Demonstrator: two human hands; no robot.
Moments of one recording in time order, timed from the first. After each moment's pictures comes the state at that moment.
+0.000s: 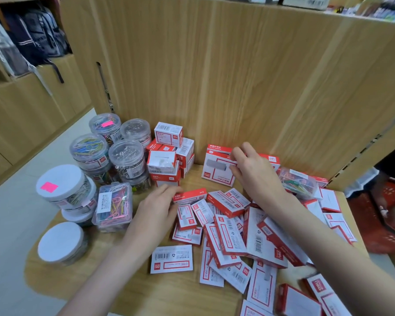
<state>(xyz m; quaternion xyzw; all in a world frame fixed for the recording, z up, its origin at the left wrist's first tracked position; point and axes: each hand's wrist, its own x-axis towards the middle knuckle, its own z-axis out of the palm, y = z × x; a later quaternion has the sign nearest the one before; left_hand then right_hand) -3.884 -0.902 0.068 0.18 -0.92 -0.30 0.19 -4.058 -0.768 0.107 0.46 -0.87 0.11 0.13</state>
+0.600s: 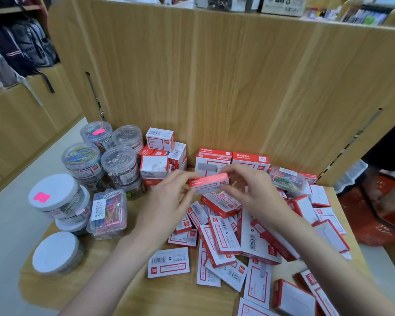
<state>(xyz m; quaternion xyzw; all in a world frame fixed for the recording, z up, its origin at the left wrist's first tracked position) -3.903 -0.885 0.099 0.08 -0.90 -0.36 0.25 -4.028 -0.735 0.115 0.48 -0.80 0.35 -0.01</state>
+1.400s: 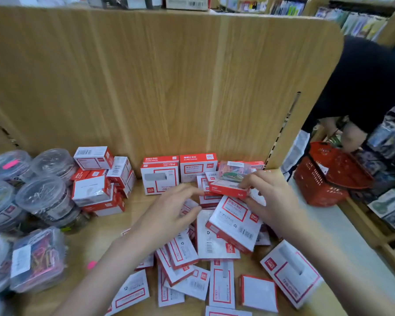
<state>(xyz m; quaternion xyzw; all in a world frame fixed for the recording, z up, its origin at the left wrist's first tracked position) -3.967 -0.845 0.092 -0.08 -0.94 -0.31 0.07 -4.044 -0.627 0.106 0.36 -0.89 0.24 0.14</state>
